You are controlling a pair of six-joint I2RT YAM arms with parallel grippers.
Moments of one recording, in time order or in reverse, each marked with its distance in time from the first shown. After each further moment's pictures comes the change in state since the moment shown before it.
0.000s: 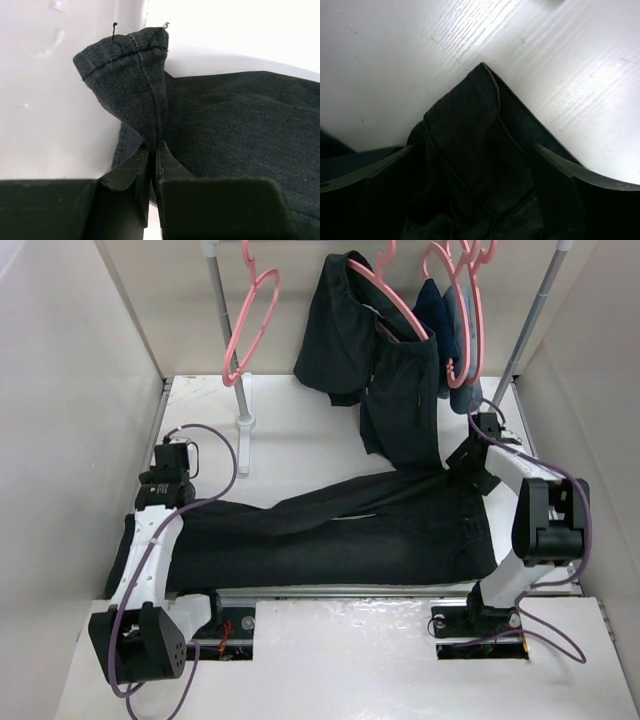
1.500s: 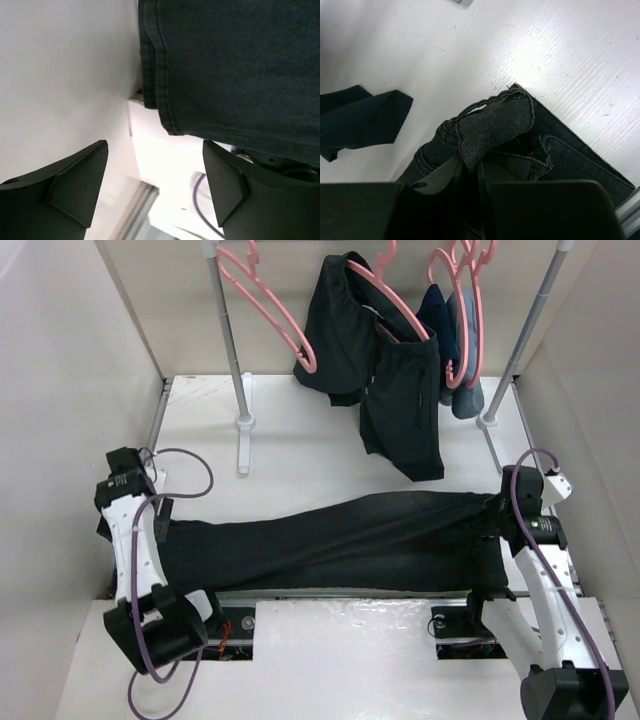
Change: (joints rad) left arm 0.336 0.097 0.162 -0.453 0.110 0.334; right arm -0.006 -0.872 -0.343 -0.209 0.085 0.089
